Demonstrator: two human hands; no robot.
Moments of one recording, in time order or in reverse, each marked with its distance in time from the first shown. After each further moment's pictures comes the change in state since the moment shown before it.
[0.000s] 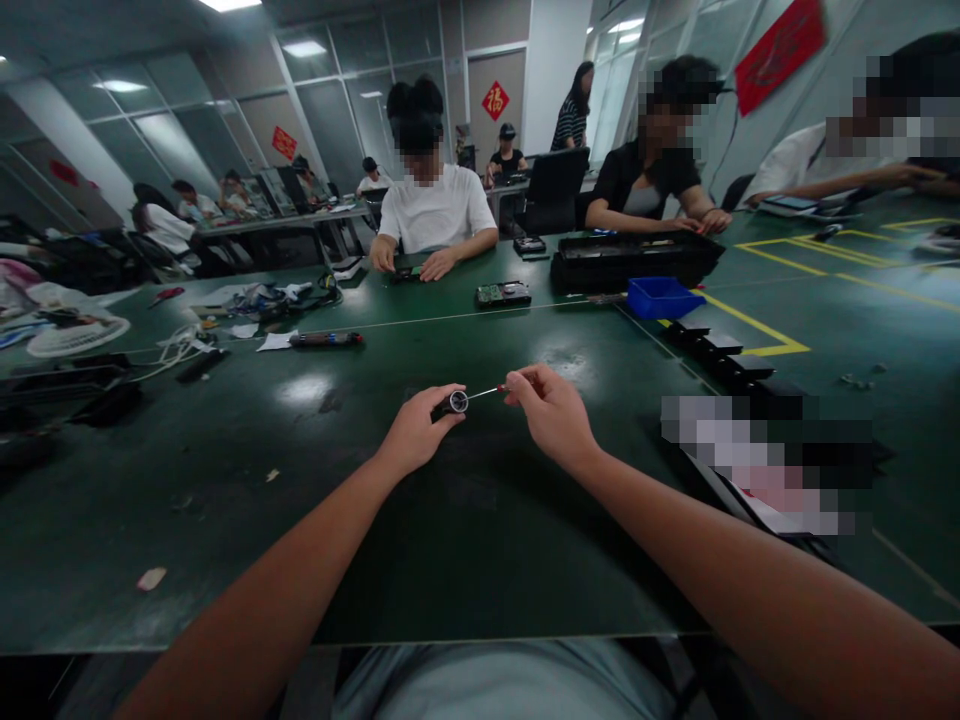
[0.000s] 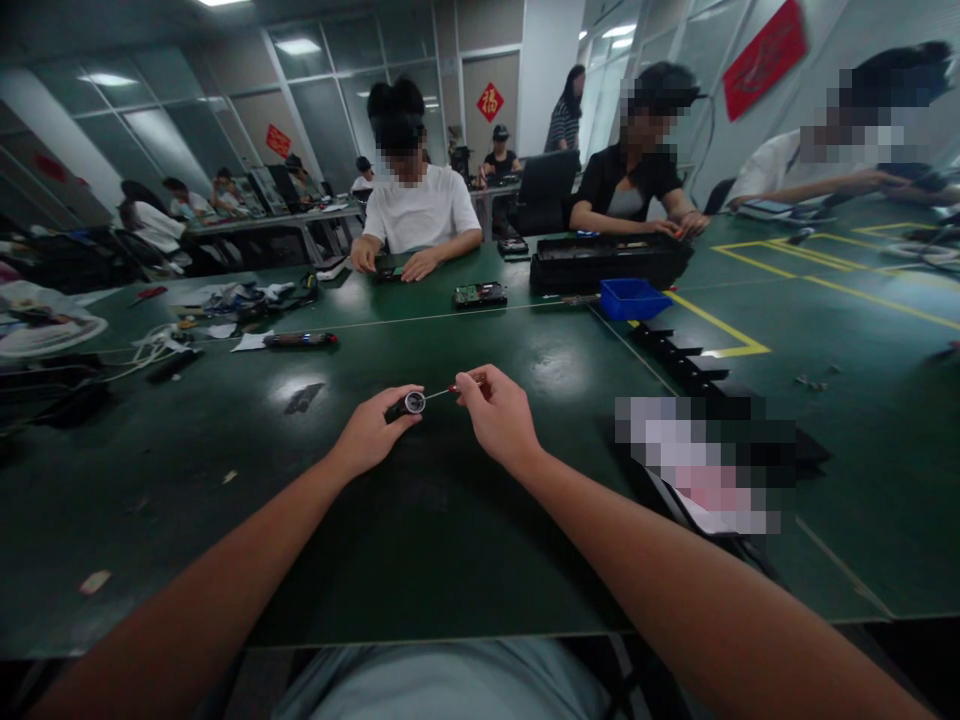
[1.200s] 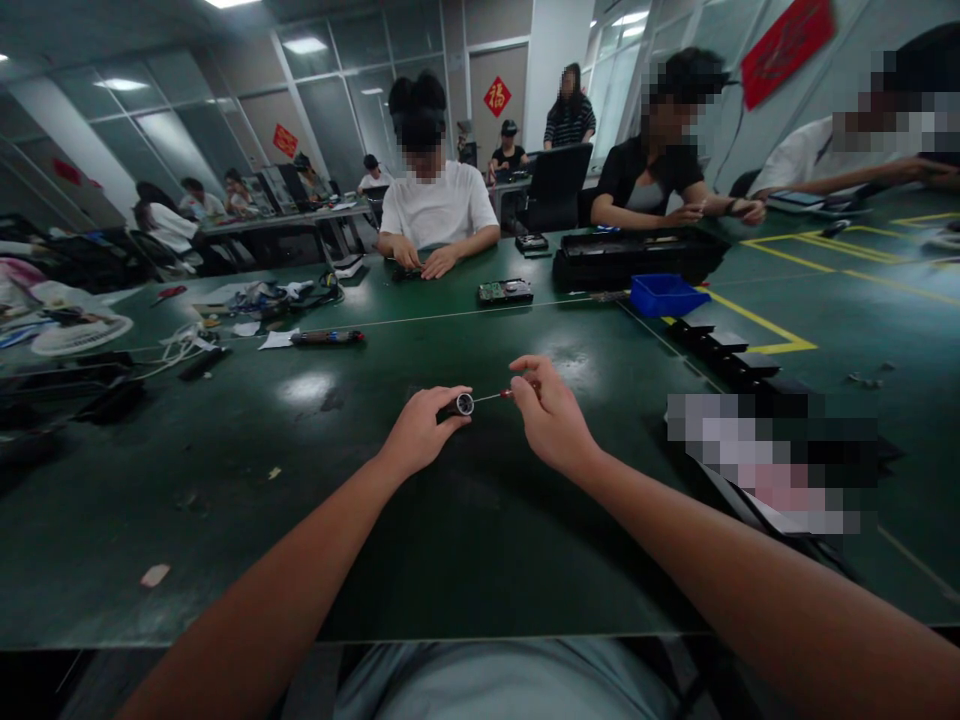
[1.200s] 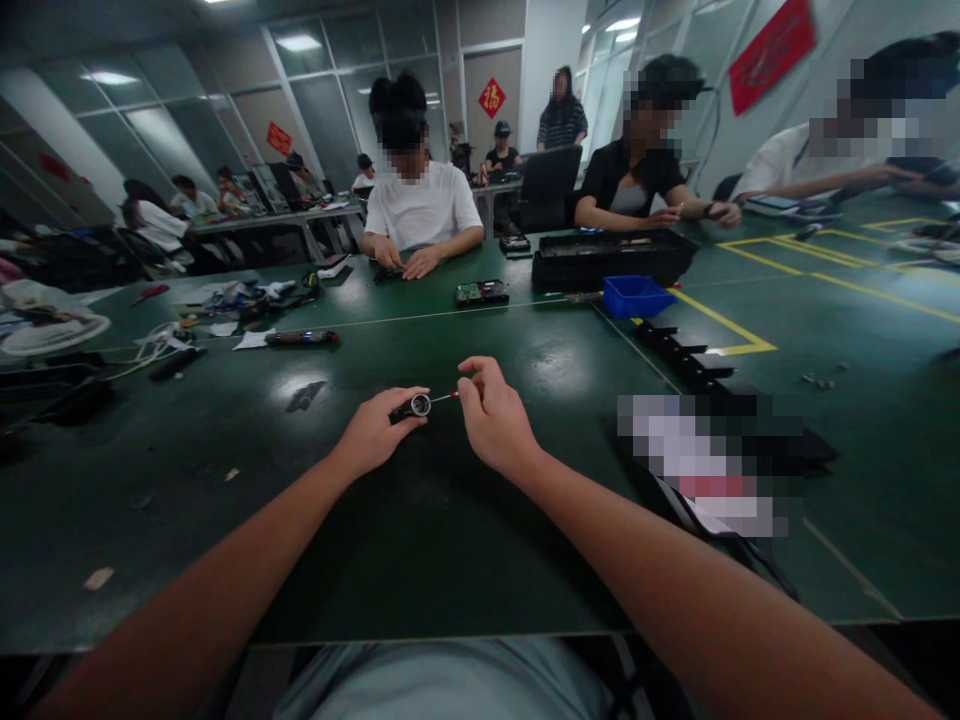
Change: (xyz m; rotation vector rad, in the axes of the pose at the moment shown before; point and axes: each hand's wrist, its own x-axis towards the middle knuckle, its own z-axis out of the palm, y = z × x) left_hand -0.001 0.003 0.001 0.080 -0.024 0.056; right_hand -0.007 -0.004 0.001 -0.057 -0.031 -0.108
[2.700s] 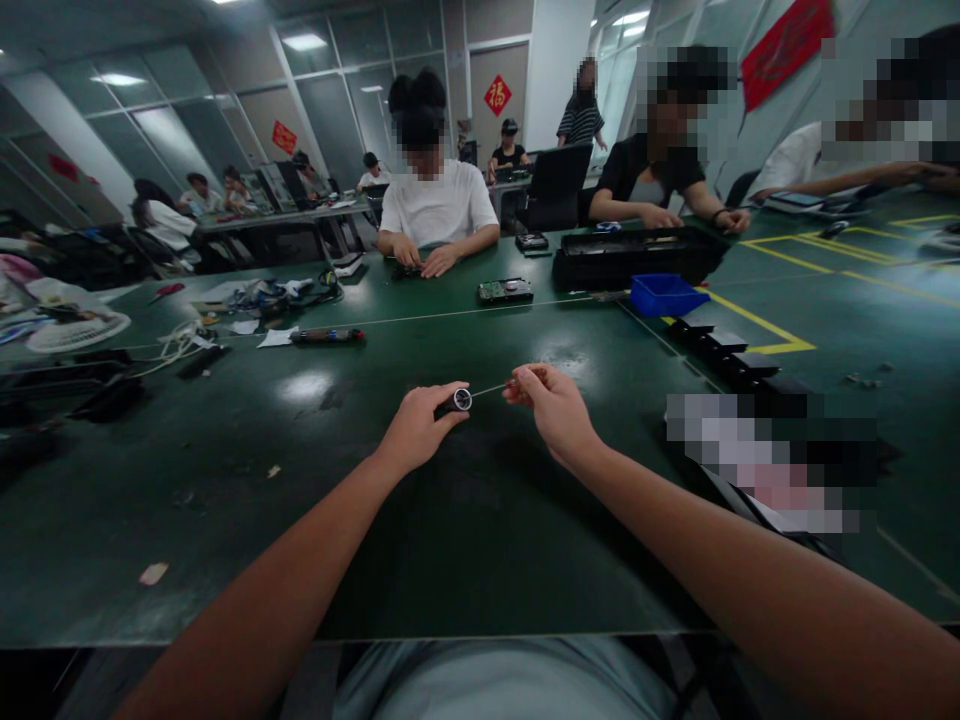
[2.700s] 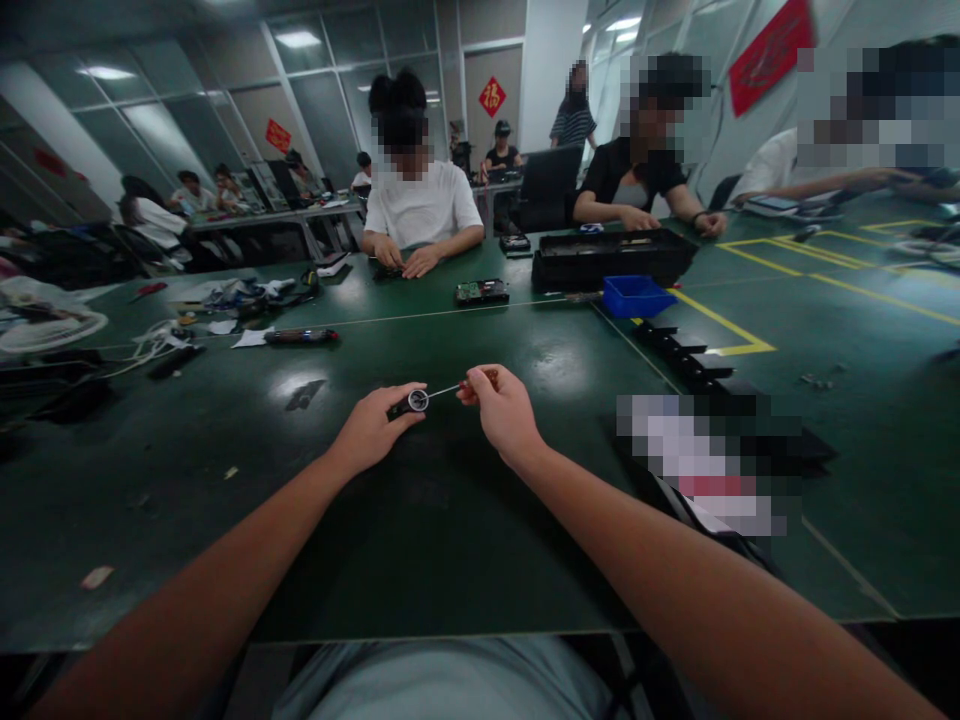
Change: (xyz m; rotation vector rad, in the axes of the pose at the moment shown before) left_hand 0.001 -0.003 -0.001 0.081 0.013 -0.001; right_hand 0.014 0.027 0.012 0.524 0.075 0.274
